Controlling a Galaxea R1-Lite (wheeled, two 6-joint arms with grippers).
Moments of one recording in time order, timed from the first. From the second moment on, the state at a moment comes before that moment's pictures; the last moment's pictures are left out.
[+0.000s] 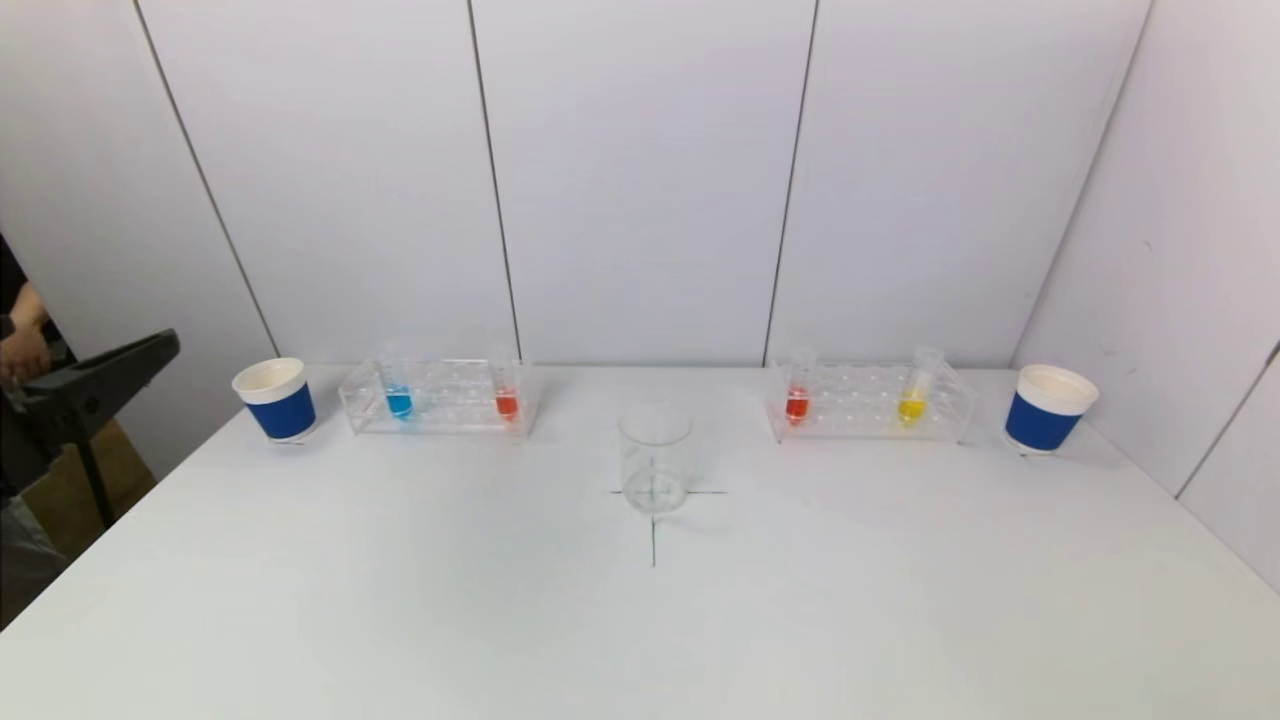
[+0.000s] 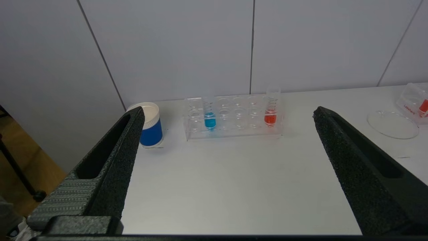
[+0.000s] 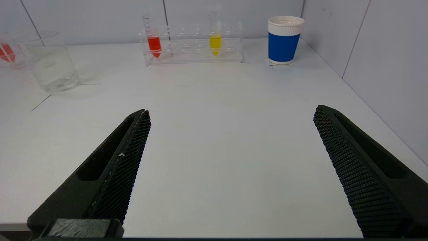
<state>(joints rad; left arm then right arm) 0.01 0.95 -0.62 -0.33 -0.06 0.05 0.00 0.00 0.00 -0.01 -0.02 0.05</state>
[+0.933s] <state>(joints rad) 0.18 1.69 -0.46 -1.14 -0.26 0.05 0.00 0.00 0.00 -0.01 -0.02 0.05</state>
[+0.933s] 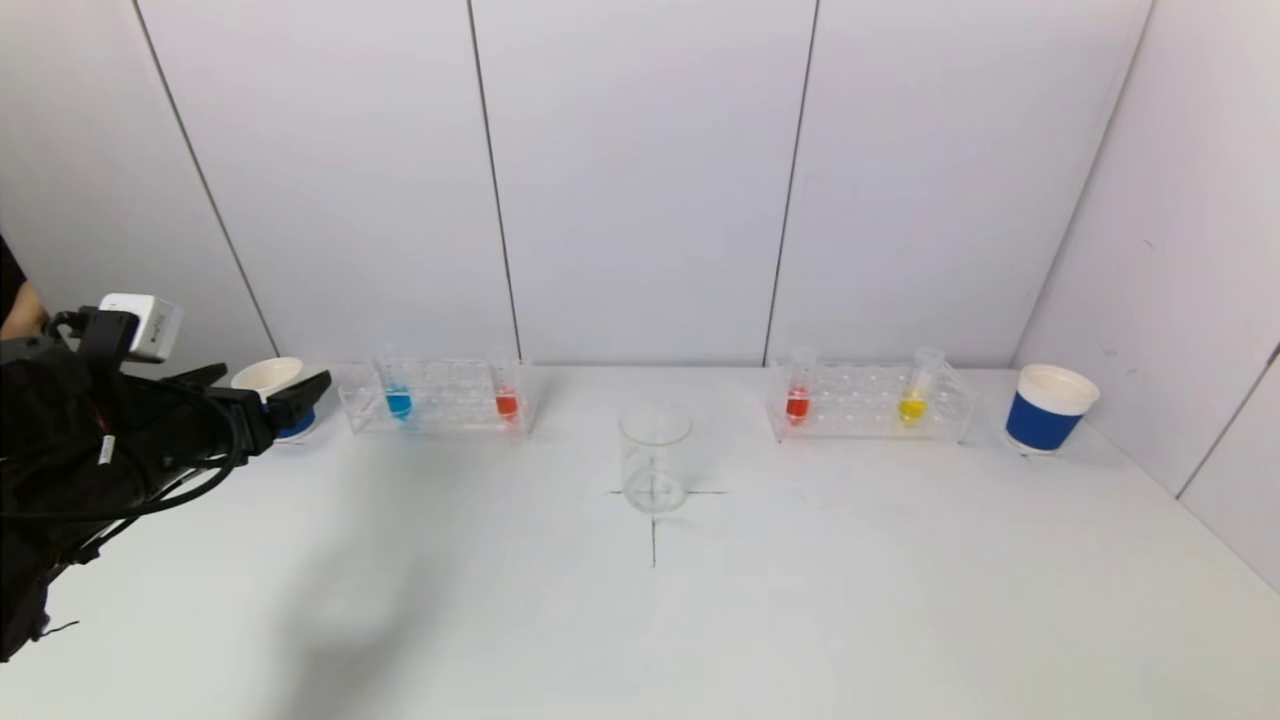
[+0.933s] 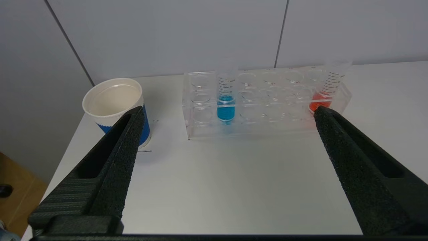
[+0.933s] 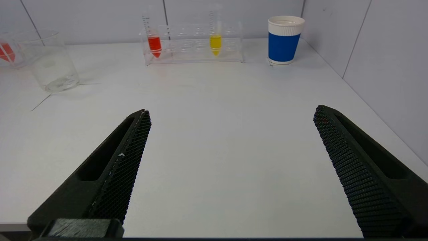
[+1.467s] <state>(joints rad) 0.18 2.11 -0.56 -1.52 -0.30 0.05 0.00 0.00 0.00 -0.01 -0.02 0.05</state>
